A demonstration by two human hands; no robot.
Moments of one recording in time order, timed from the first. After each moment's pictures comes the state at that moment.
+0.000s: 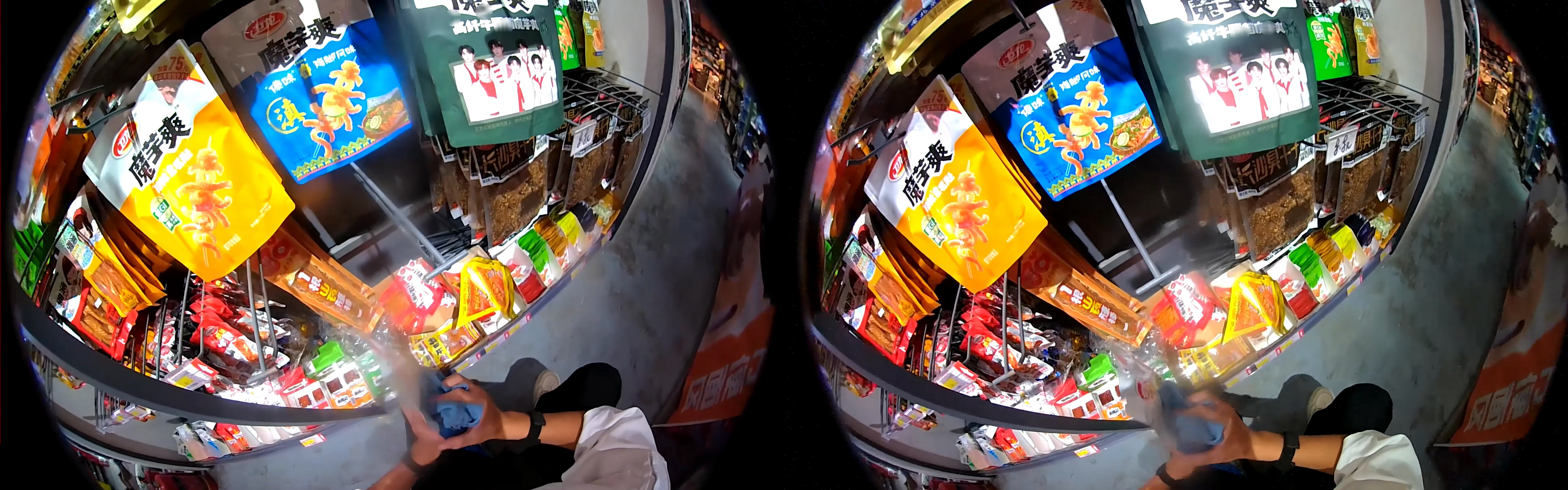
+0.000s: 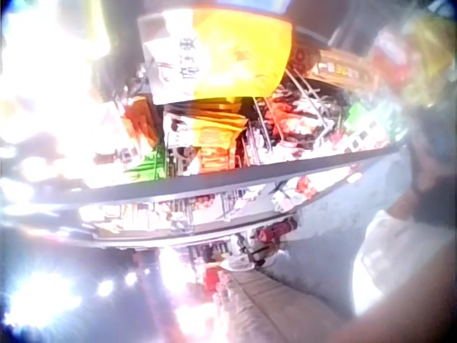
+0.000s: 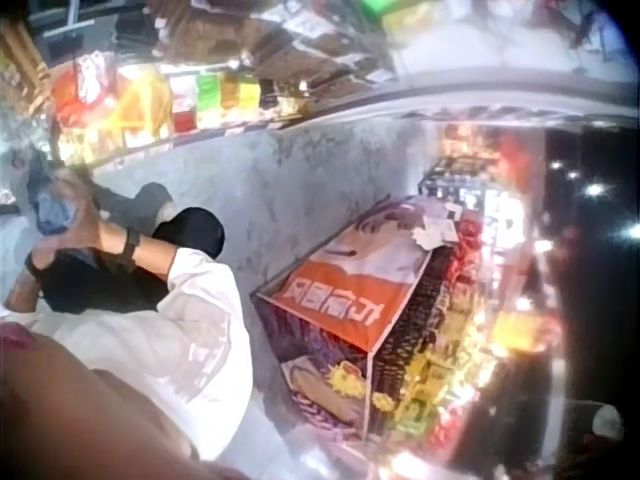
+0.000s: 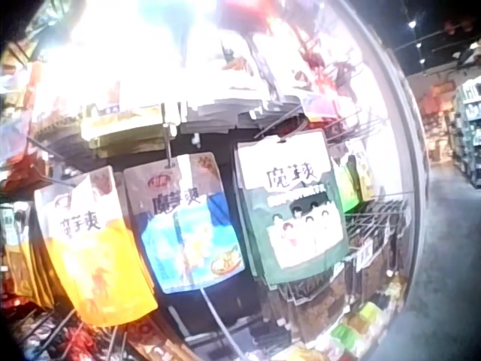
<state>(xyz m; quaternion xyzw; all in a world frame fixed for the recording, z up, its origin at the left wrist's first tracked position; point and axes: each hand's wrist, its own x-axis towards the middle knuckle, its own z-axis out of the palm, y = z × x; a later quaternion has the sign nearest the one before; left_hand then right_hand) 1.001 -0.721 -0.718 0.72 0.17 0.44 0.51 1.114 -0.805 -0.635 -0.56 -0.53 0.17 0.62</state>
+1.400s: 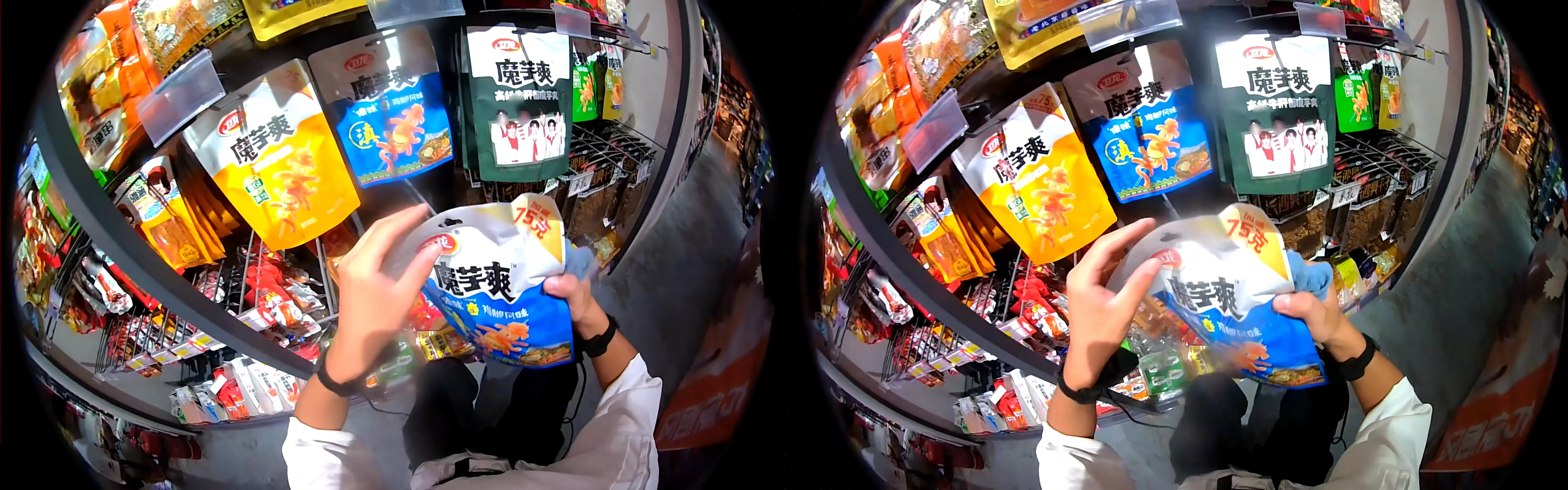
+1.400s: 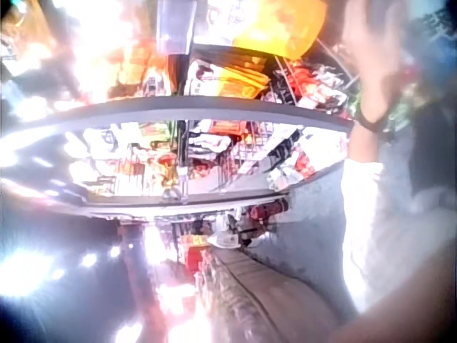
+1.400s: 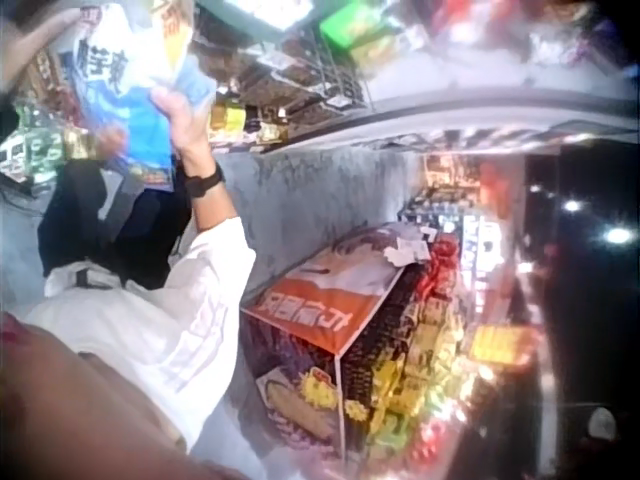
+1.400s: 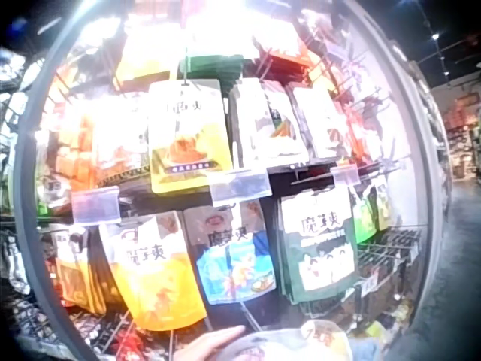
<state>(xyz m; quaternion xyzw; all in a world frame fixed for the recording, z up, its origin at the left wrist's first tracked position) 1.052 -0.647 -0.357 0.83 0.04 0.43 0.36 1.227 -0.834 -0.429 -0.45 -0.42 0.29 0.73</state>
